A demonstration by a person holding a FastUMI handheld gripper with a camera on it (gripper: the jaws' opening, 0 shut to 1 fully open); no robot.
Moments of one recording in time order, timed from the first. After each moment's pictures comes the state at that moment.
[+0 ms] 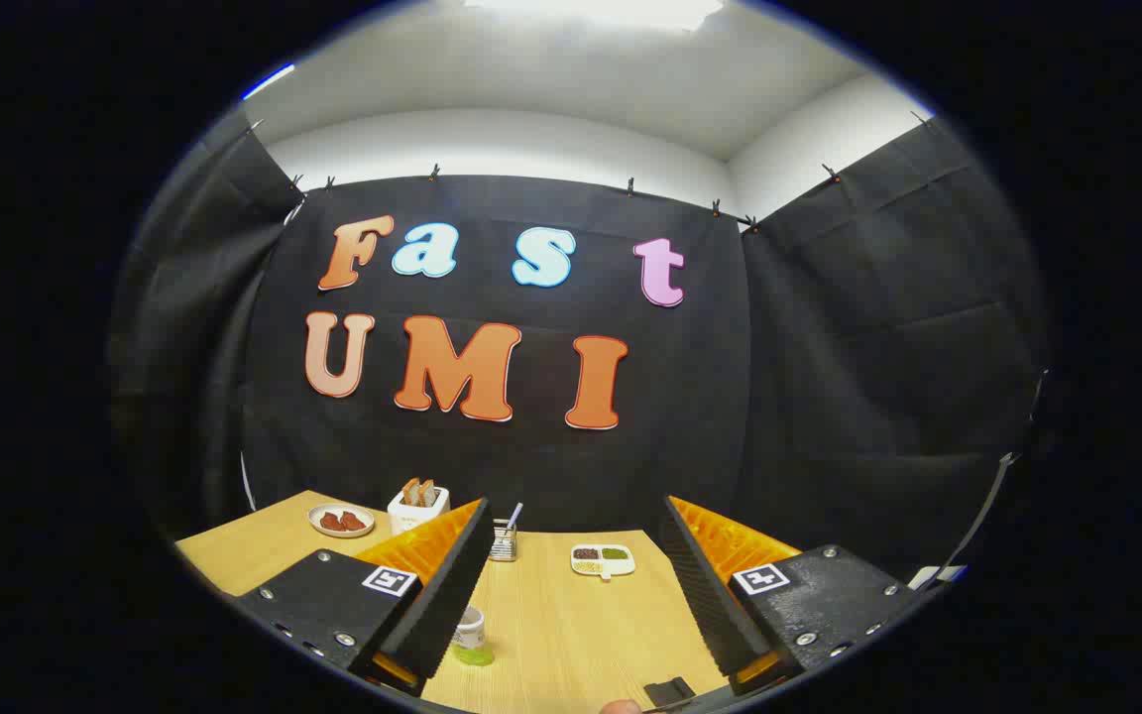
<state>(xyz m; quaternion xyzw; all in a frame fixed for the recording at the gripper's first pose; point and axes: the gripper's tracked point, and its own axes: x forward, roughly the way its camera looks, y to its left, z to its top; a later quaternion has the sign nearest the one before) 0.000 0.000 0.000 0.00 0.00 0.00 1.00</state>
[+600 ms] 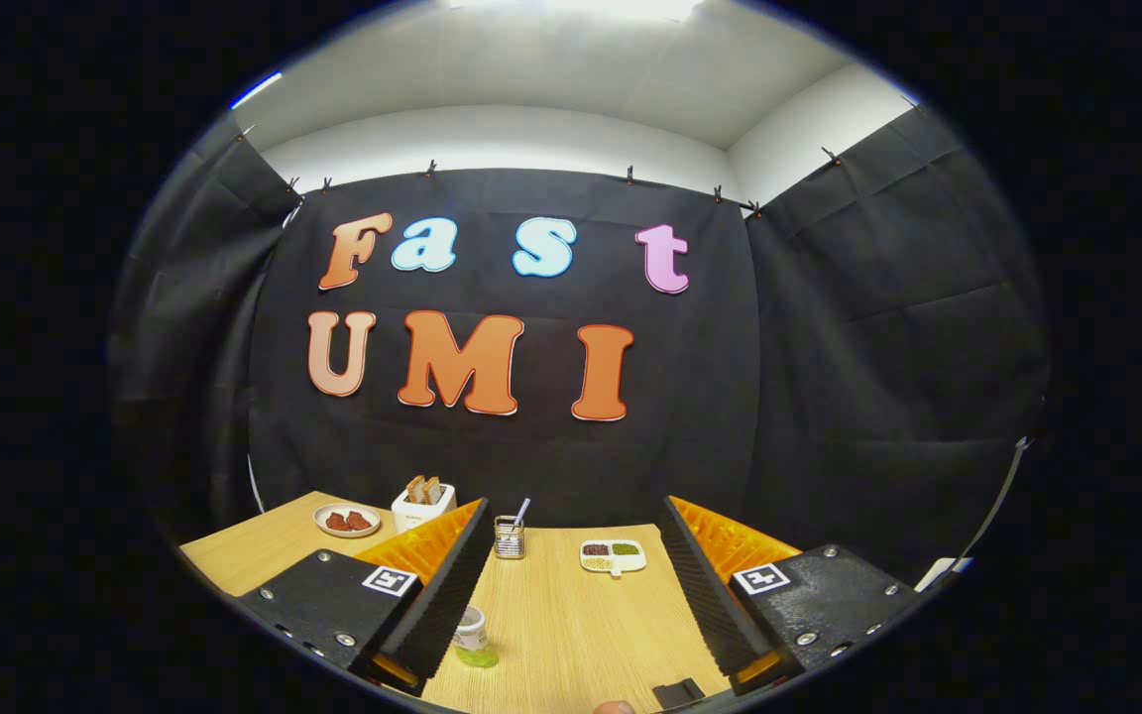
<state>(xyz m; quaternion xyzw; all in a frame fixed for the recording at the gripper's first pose) 0.016 -0.003 -0.019 0.01 0.02 0.02 1.00</state>
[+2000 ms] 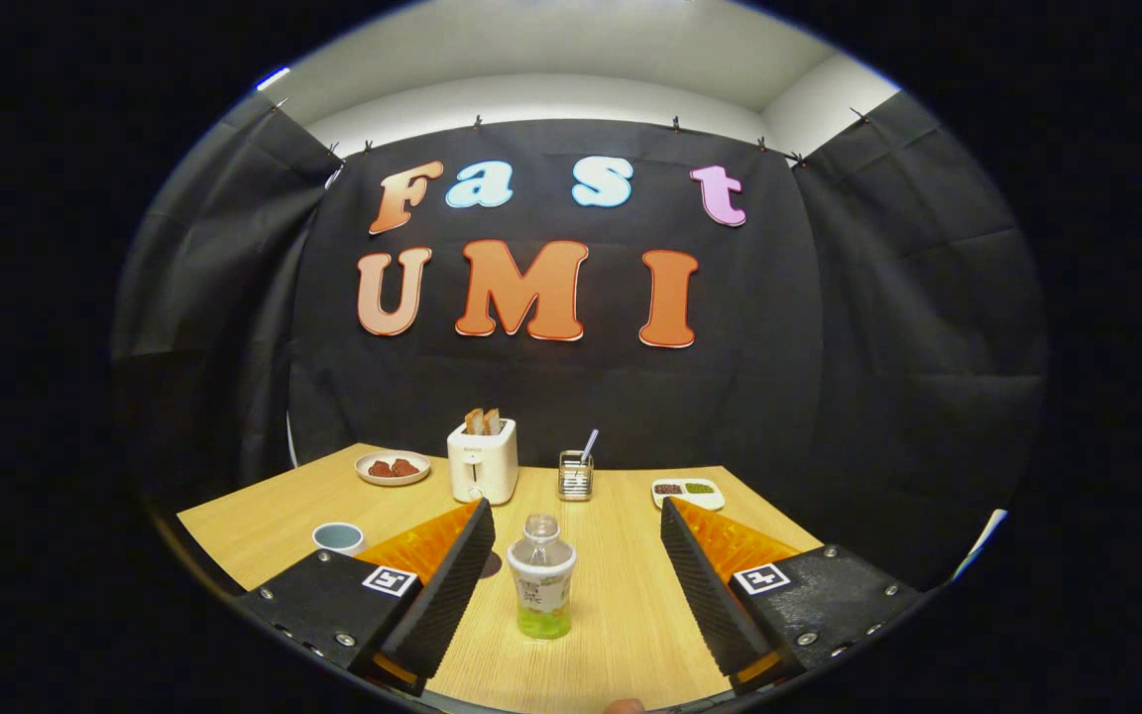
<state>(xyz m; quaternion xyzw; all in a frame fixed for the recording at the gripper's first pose) 0.013 0.106 -0.182 0.02 0.08 0.08 0.99</state>
